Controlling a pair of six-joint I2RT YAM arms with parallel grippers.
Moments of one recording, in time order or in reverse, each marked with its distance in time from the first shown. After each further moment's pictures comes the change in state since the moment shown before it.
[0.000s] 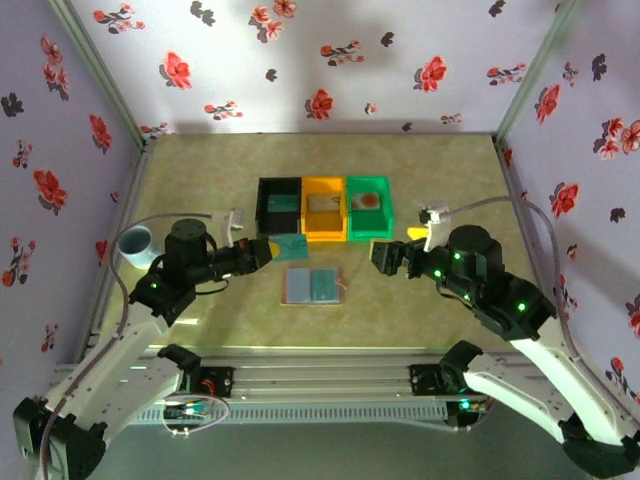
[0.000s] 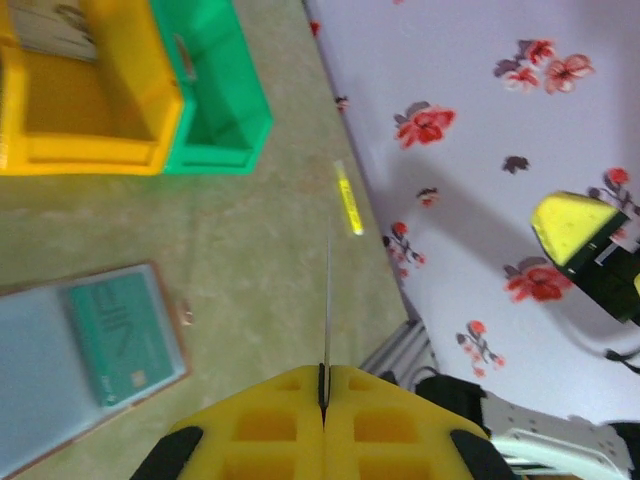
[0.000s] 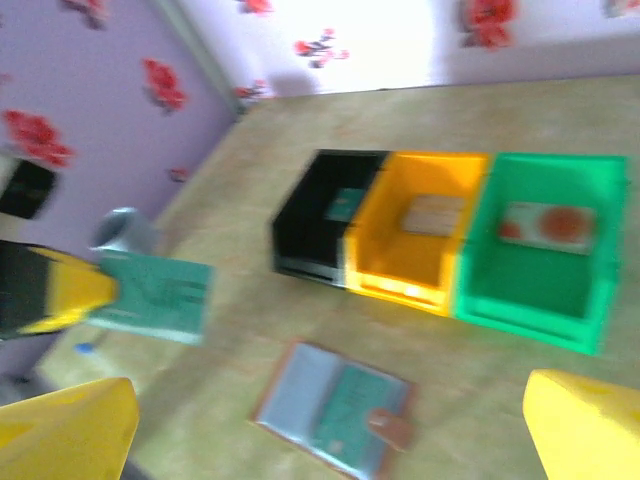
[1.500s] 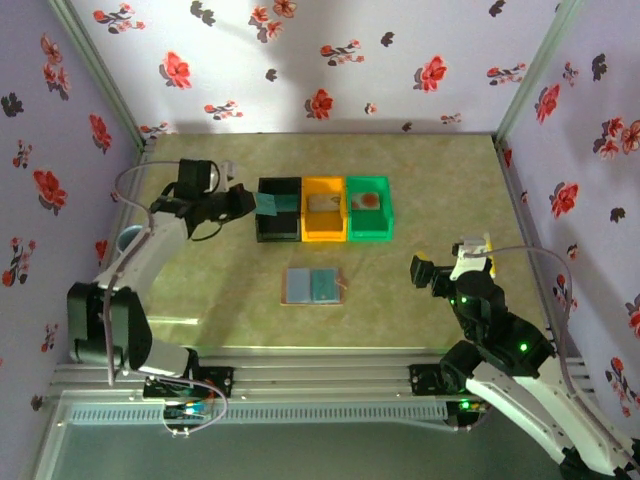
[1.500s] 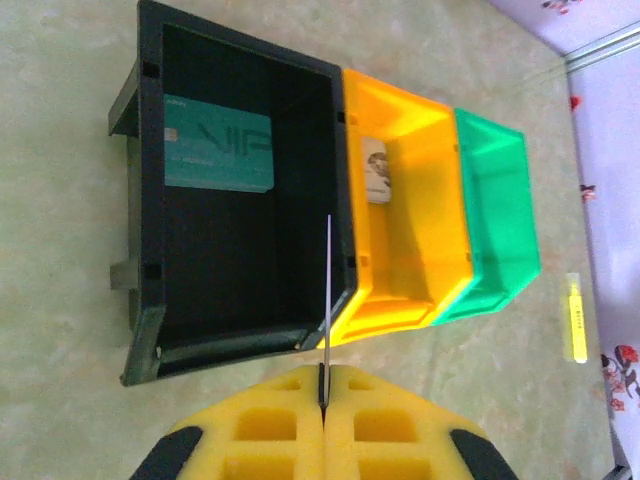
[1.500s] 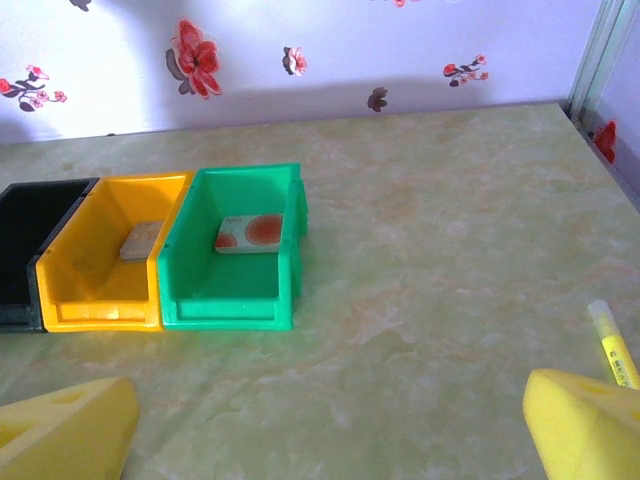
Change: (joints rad) left arm 0.266 0.663 0.444 -0.183 -0.123 0.285; right arm -0.003 -0.345 -0.356 0.003 0.502 -0.072
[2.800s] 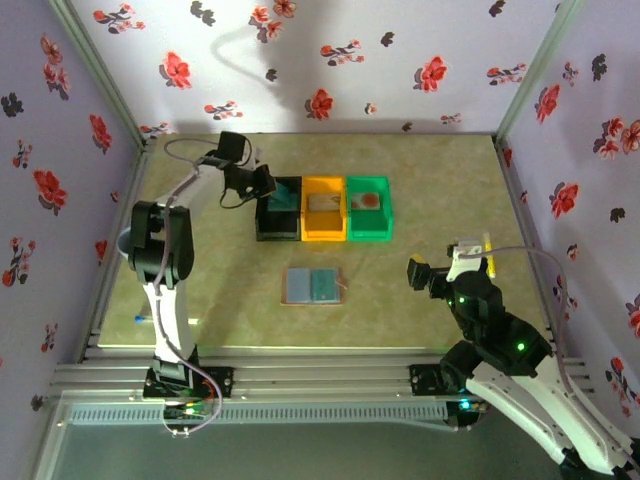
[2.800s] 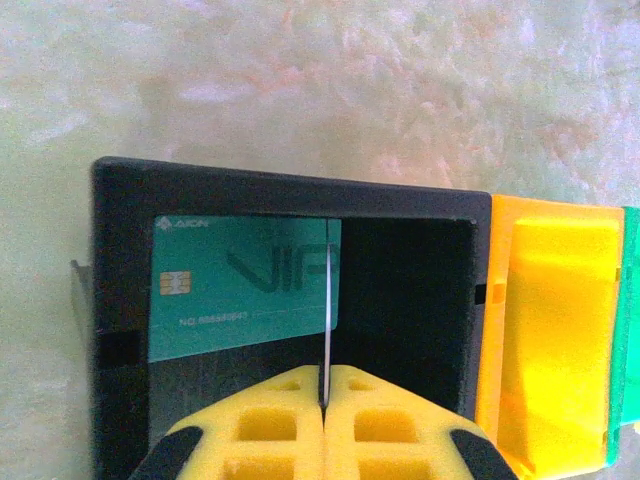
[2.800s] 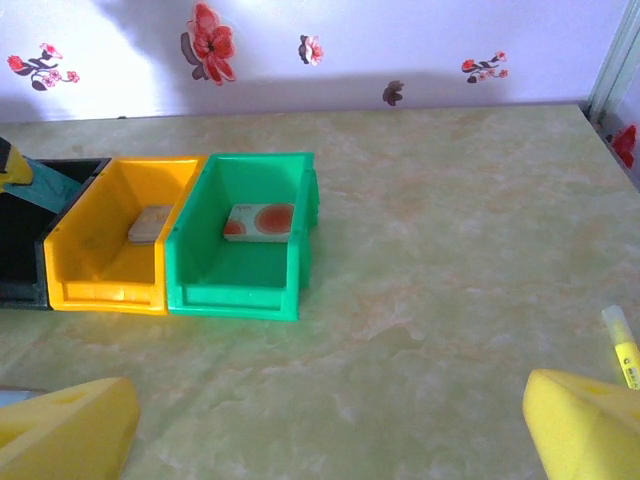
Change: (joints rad) left arm -0.031 0.599 0.502 -0.095 -0.015 0.004; right arm 0.000 0.000 -0.018 0.015 -0.034 -0.036
